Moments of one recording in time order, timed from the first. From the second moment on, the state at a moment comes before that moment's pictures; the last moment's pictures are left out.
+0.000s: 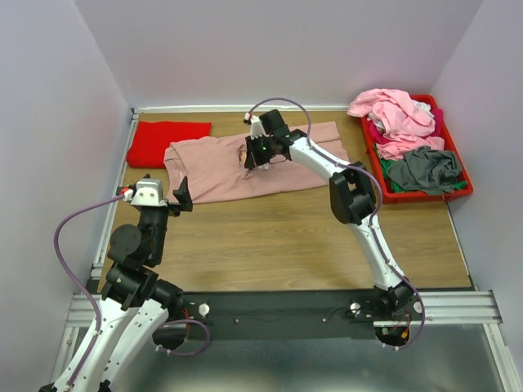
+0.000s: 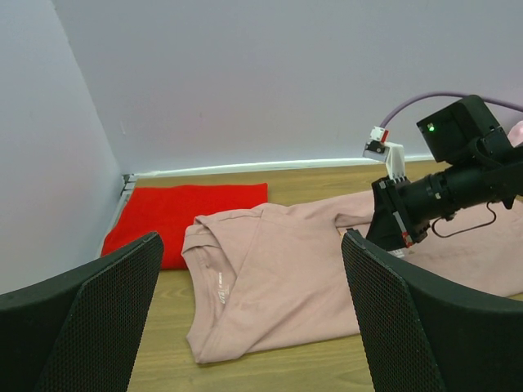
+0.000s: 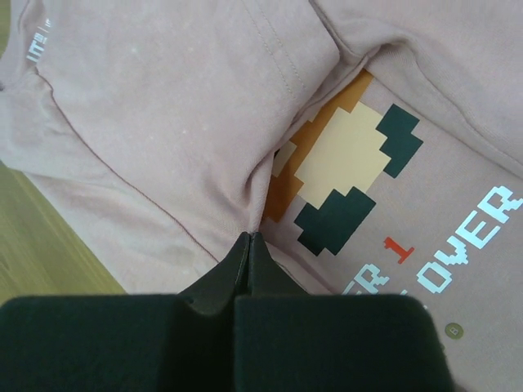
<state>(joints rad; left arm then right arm) -0.43 0.33 0.57 -0.03 -0.36 0.09 0.60 2.52 2.20 -0.47 -0.44 0.14</state>
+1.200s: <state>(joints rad) -0.43 0.35 0.57 -0.02 -0.34 0.09 0.72 2.43 2.12 -0.53 -0.46 -0.21</state>
